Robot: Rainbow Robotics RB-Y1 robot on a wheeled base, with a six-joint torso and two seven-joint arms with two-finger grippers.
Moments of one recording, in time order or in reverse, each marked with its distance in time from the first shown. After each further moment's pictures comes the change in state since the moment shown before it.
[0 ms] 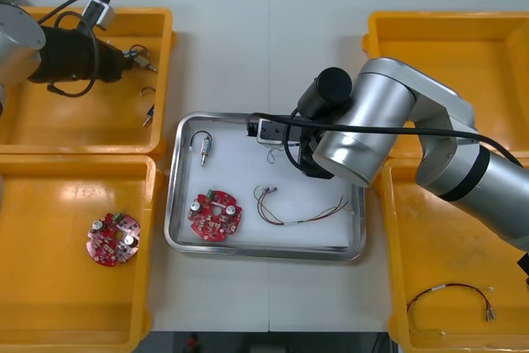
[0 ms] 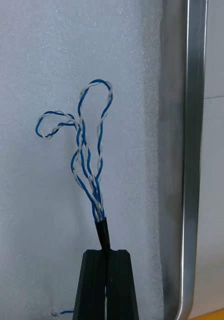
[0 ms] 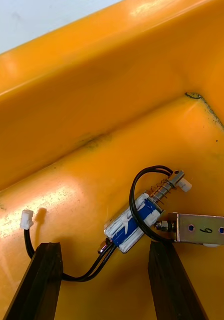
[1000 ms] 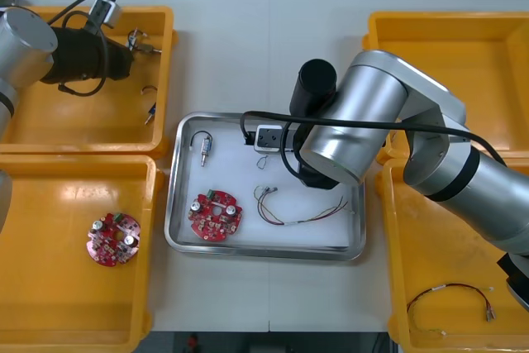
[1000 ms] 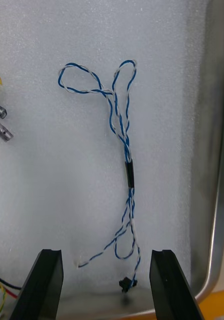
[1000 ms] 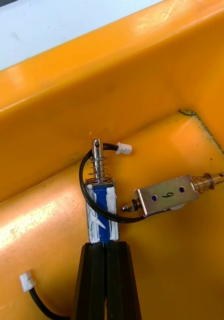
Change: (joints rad) right arm 0.000 0.058 -0.050 -0.063 -0.016 0.227 -0.003; left arm -0.009 -0.020 -0.035 0.018 0.035 -0.076 0.000
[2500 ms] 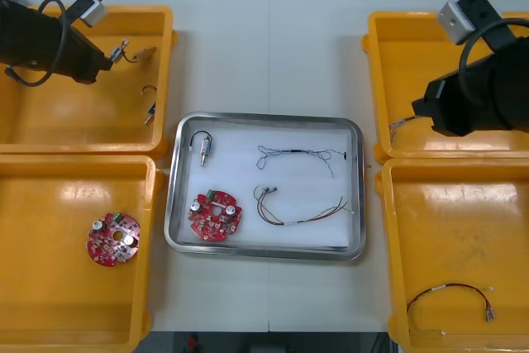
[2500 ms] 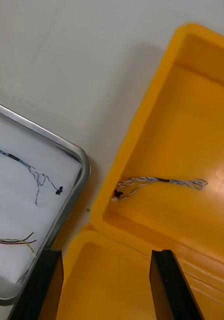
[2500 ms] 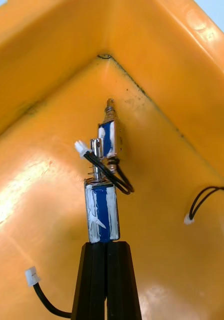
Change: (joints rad) right arm 0.293 -0.115 -0.818 -0.512 -0.264 0.220 -0.562; left arm 0.033 0.145 0.000 -0.225 -0.012 0.476 0.000
